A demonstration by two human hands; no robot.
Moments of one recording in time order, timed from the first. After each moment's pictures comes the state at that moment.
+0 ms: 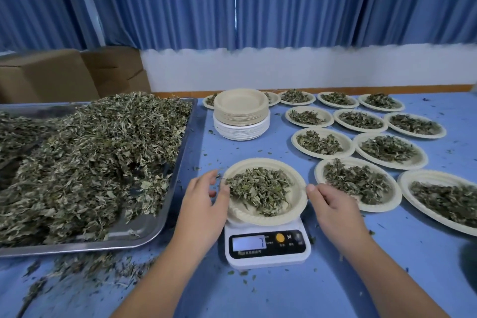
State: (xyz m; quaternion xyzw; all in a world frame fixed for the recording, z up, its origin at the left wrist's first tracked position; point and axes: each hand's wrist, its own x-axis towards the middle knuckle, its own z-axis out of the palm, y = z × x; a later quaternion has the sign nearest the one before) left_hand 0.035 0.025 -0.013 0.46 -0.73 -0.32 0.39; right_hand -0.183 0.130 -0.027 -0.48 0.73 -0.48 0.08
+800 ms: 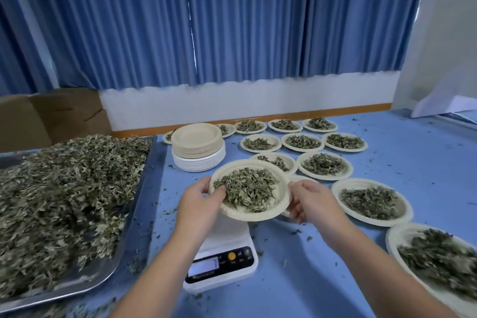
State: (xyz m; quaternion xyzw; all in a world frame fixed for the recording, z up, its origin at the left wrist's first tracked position) left_hand -0.029 0.051 0.047 0.39 -0.70 -0.45 0.39; right_hand -0.211 0.170 0.041 -0.31 0.69 -0.59 0.26
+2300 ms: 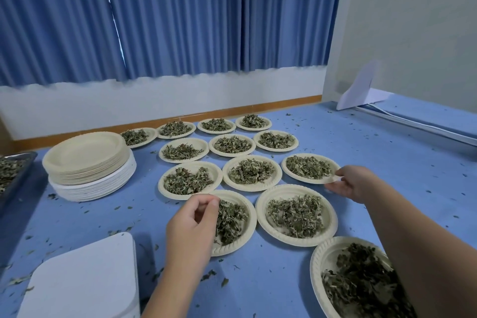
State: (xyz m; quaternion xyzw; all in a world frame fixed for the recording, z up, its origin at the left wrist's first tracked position) left_hand -0.201 0.101 0.010 0.30 -0.68 -0.52 0.42; right_hand -0.522 0.251 0.021 0.05 0.72 -0.65 0.24
